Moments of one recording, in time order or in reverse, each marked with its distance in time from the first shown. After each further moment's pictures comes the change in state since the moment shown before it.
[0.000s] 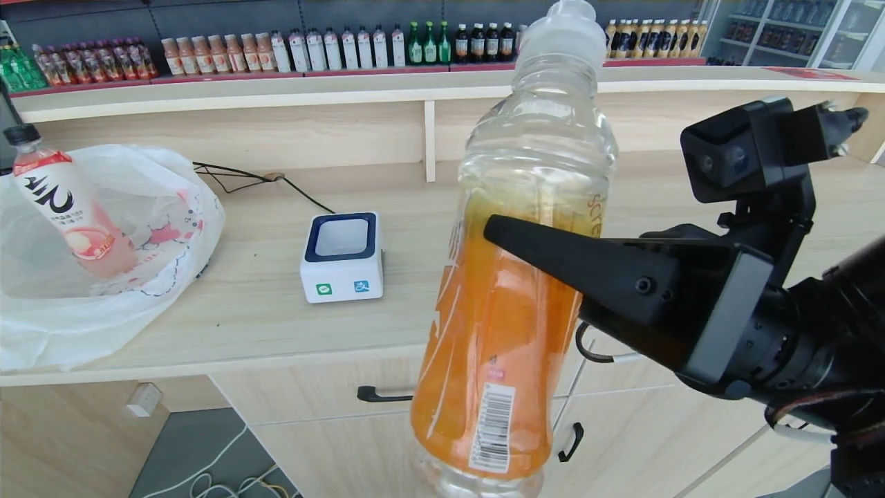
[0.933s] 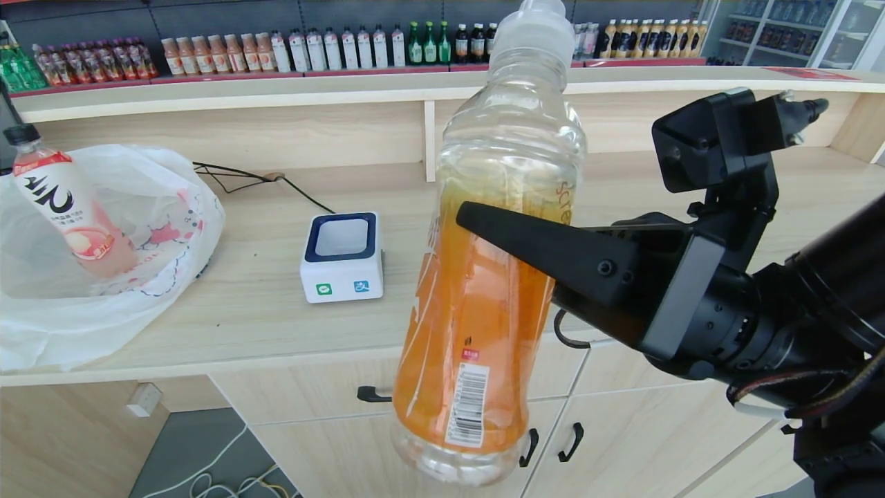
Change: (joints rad) left arm 0.000 0.000 0.000 0.000 0.000 0.000; right arm 0.000 0.043 -0.057 0.004 0.008 -0.003
